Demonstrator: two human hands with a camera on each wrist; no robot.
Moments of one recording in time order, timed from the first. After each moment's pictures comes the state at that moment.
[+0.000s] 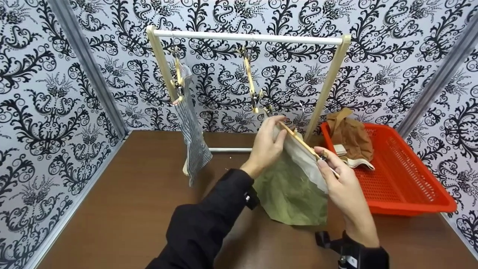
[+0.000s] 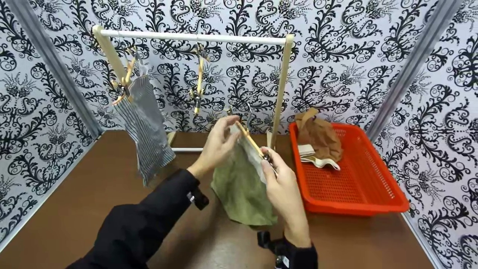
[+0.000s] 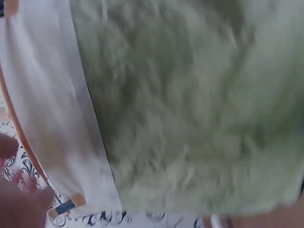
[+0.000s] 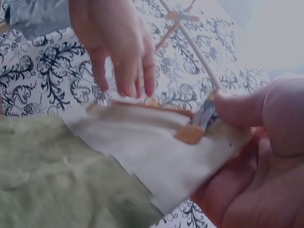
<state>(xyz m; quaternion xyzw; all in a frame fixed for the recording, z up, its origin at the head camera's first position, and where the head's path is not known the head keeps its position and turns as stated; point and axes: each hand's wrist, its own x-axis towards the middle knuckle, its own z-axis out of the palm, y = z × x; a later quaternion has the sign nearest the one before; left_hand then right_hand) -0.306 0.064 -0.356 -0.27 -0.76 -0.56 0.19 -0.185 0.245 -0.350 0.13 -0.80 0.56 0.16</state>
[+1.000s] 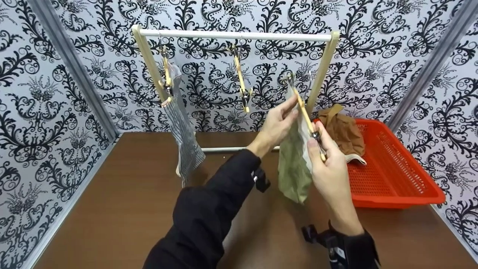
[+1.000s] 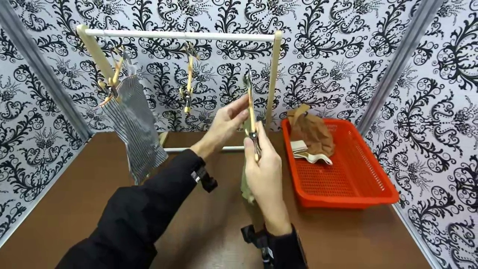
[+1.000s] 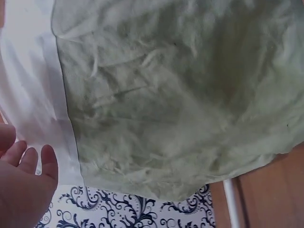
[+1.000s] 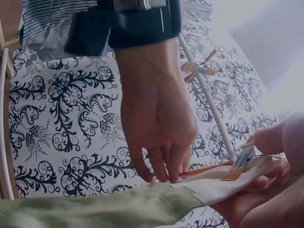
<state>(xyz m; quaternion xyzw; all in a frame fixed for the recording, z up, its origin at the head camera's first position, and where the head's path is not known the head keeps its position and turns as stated) -0.323 0.099 -0.309 -0.33 -0.62 -0.71 0.05 -0.184 0.213 -0.316 0.11 -0.78 0.57 0.26</state>
